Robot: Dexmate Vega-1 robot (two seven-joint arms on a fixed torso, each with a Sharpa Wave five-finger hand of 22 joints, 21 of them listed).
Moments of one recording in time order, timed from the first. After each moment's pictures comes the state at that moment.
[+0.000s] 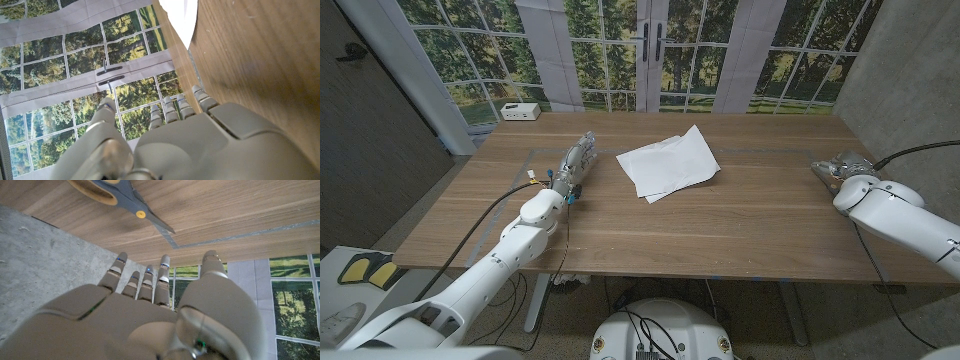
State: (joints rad) left arm 0.85 0.51 0.41 -1.29 -0.56 -0.30 0.02; left_hand 0.21 0.02 0.45 -0.15 0.18 0.02 -0.15 0.19 0.18 0.07 -0.07 0.22 0.20 0.05 -0.04 0.18 0.17 0.10 0.04 0.19 0.17; right arm -1.06 -1.05 -0.28 -2.01 0.22 -0.98 -0.49; right_hand 0.68 0.10 0.11 -0.15 0.18 0.48 0.04 0.26 0.21 0.24 0.00 0.21 0.21 0.03 -0.01 0.21 0.20 0.22 0.13 0.19 0.17
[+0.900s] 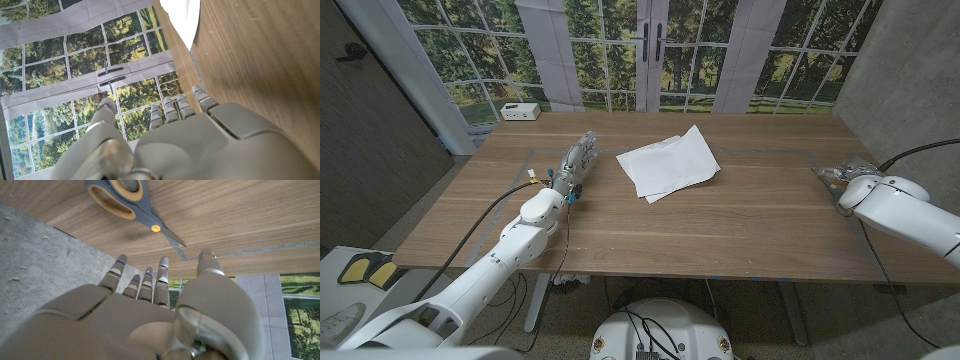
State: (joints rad) left arm 0.85 0.52 0.41 -1.31 -0.56 -0.28 0.03; left_hand 0.21 0.02 0.45 -0.15 0.18 0.02 -0.15 0.19 0.18 0.07 -0.07 0.22 0.20 0.05 -0.04 0.18 0.17 0.10 0.04 0.19 0.17; right arm -1.04 -1.10 -0.30 -1.99 0.27 -1.04 -0.43; right_hand 0.73 0.11 0.13 -0.16 0.19 0.45 0.07 0.23 0.22 0.20 0.00 0.19 0.21 -0.03 -0.03 0.19 0.19 0.20 0.11 0.19 0.17
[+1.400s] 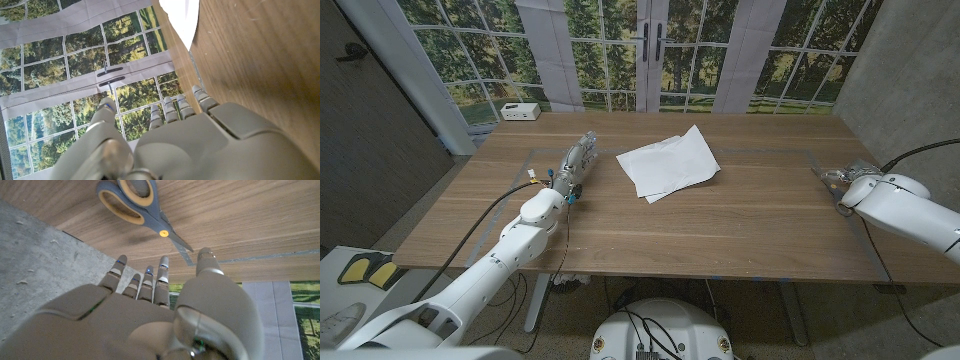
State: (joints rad) left arm 0.86 0.52 0.41 -1.31 -0.56 -0.28 0.03; left_hand 0.21 0.02 0.45 -0.15 0.18 0.02 -0.15 0.19 0.18 0.07 -0.07 0.22 0.20 0.05 -0.04 0.18 0.17 0.10 0.04 0.19 0.17; right arm -1.00 -1.12 -0.33 -1.96 0.28 -1.06 -0.42; right_hand 0.74 0.11 0.14 -0.15 0.19 0.49 0.07 0.24 0.22 0.22 0.04 0.20 0.21 -0.01 0.00 0.20 0.19 0.19 0.11 0.19 0.17
